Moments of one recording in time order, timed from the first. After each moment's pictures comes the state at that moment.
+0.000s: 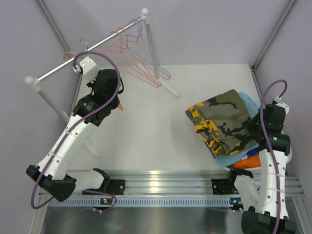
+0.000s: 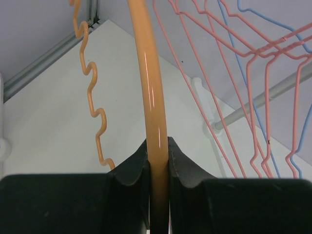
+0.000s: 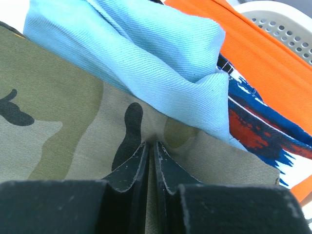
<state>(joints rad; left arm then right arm) -0.56 1.23 1.51 -0.67 -0.92 -0.74 -0.25 0.76 0.92 -0.86 0.10 0.40</state>
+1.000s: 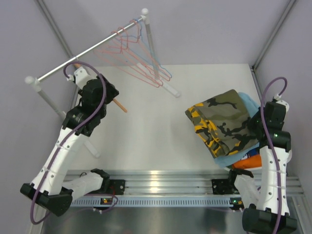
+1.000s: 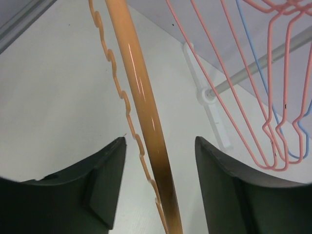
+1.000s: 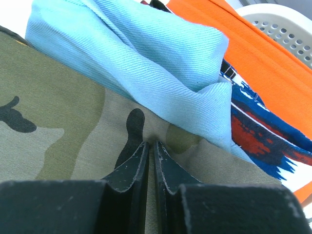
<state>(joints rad) -0.42 1.07 1.32 -0.64 -0.63 -0.75 -0.25 0.79 0.95 -0.86 0.10 0.39</state>
